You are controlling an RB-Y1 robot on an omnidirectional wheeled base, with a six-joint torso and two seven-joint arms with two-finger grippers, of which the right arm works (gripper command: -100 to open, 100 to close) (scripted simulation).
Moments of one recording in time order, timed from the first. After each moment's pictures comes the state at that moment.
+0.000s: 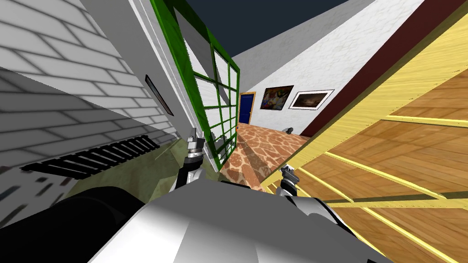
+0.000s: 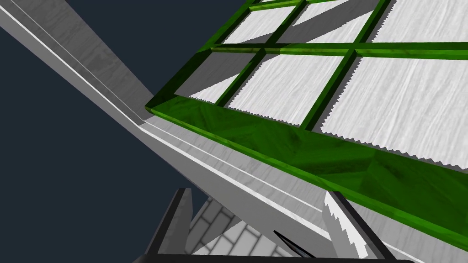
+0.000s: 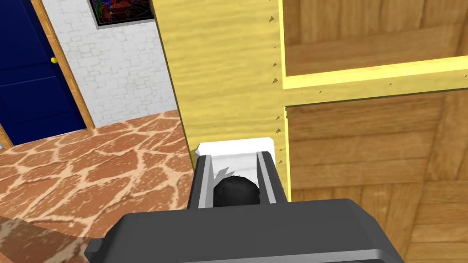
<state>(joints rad) -0.35 -0.36 0.06 -0.01 2.36 1.19 1.45</state>
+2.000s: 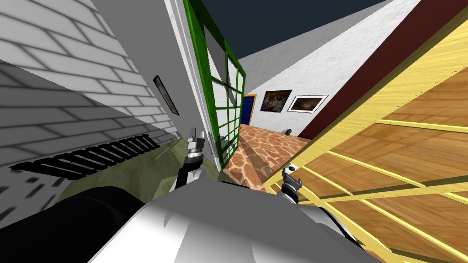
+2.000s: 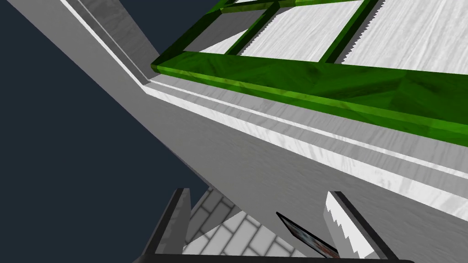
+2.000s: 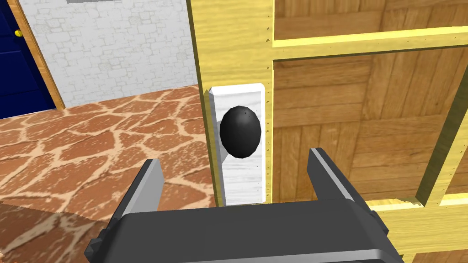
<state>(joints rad) -0.27 -0.34 0.03 -0.09 2.32 1.11 1.55</state>
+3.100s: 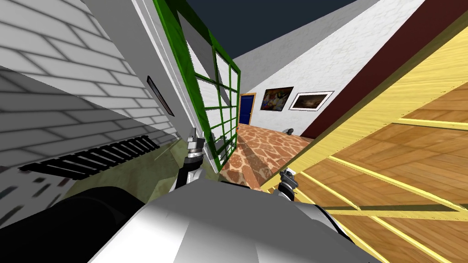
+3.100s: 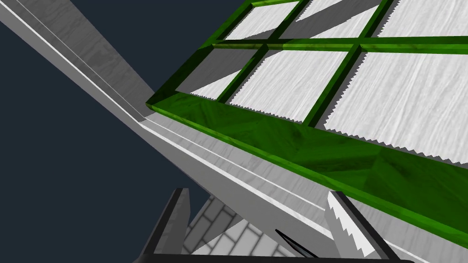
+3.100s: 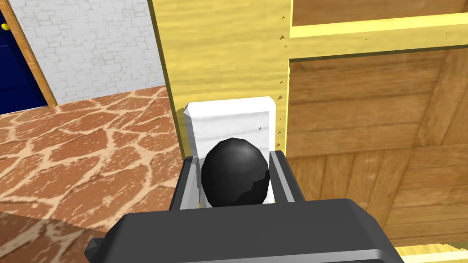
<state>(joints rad) -0.29 -0.30 0.01 -0.08 2.31 1.13 1.60</state>
